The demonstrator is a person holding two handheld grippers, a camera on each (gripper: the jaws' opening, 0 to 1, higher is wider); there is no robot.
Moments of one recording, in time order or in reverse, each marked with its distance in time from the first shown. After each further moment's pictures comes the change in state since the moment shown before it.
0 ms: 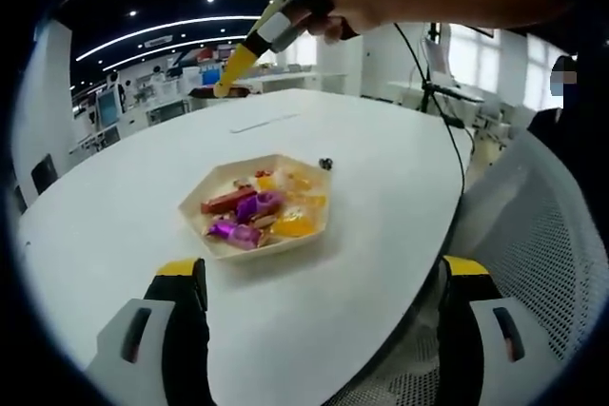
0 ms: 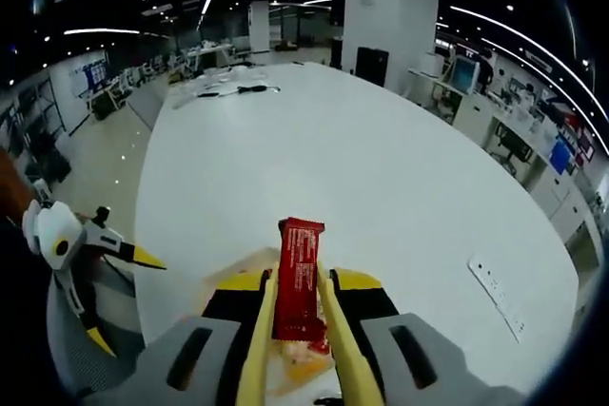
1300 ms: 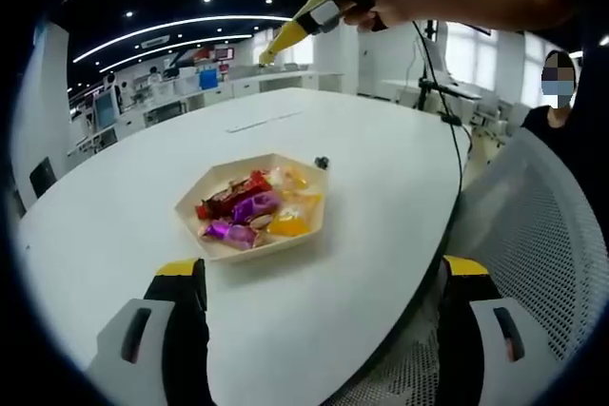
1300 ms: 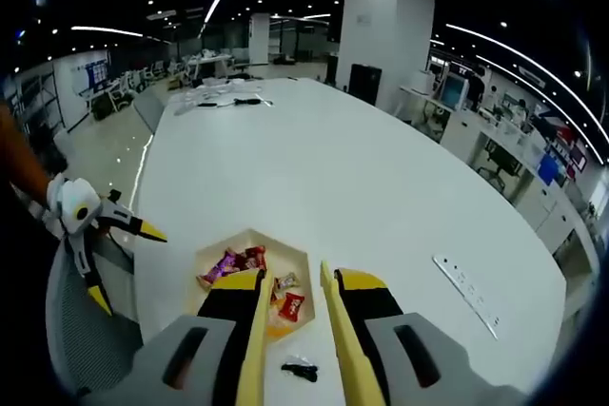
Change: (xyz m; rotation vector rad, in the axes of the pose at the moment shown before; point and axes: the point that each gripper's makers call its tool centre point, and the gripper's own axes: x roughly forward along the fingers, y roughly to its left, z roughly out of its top) left arm 0.001 -0.003 -0.001 0.018 0.011 -0.007; right arm -0.080 -0.036 -0.029 -0.033 -0.072 -0.048
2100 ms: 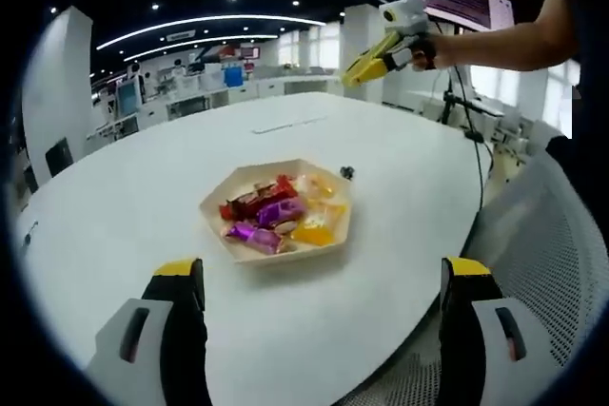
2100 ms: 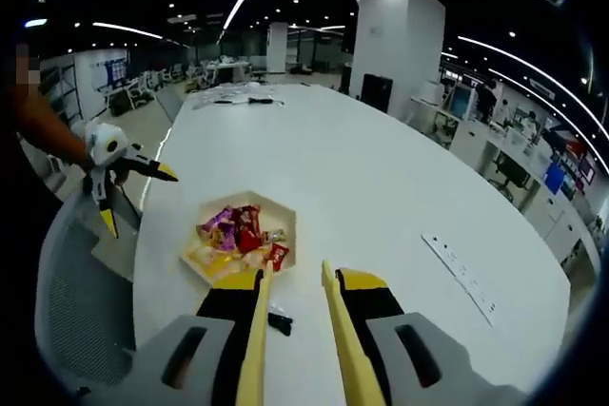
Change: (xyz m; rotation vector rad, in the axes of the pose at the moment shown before) left arm -0.003 0.026 0.004 -0.065 -0.011 0.127; right arm -0.047 -0.028 -0.074 -0.056 -0.063 0.064
